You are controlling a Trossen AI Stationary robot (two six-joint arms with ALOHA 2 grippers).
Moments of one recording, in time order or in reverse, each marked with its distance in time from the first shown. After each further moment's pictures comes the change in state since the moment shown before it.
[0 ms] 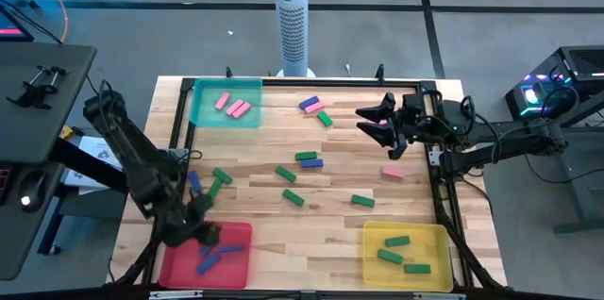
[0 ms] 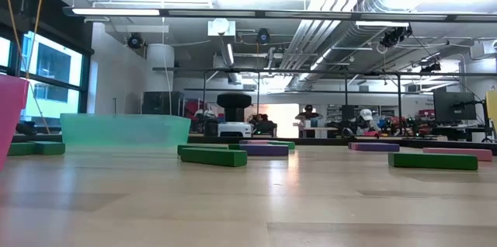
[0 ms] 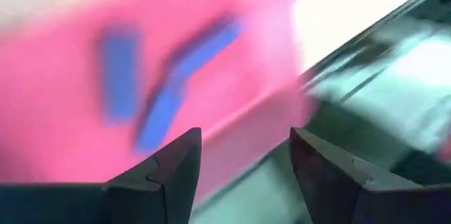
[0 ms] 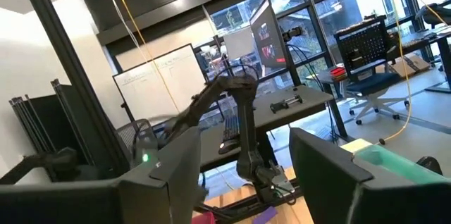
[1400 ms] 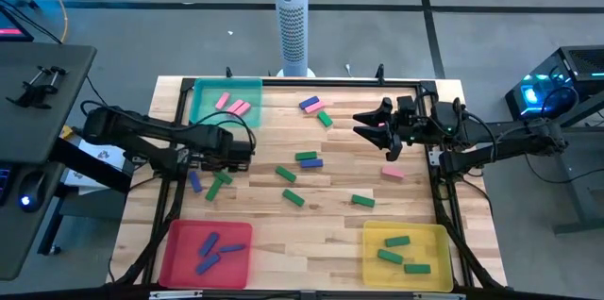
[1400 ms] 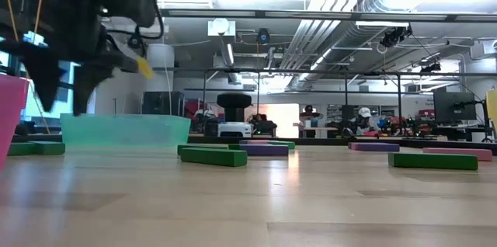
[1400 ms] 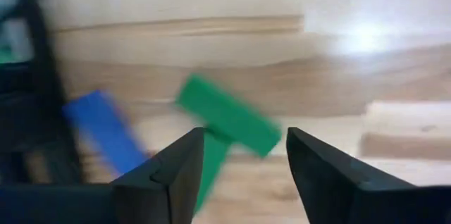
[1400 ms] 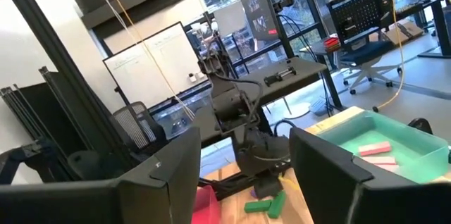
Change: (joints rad) left arm 0.931 0.200 -0.028 -0.463 0.108 0.531; right arm 0.000 0.000 0.000 -0.097 0.000 0.063
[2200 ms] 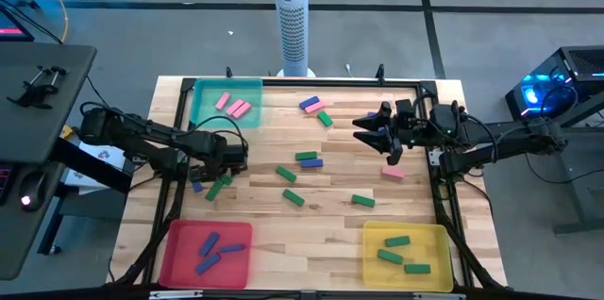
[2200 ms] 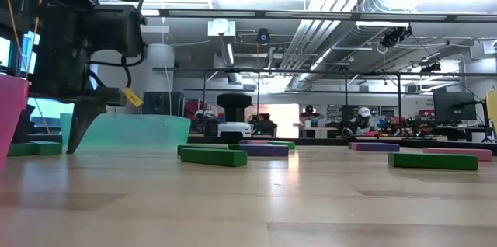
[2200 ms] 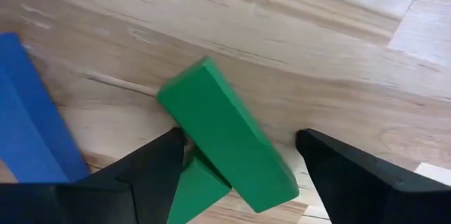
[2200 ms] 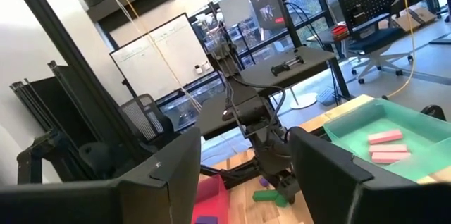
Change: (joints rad) left arm 0.039 -0.006 -0.266 0.358 0.081 -0.265; right arm 0.029 0.000 0.000 -0.026 -0.008 0.025
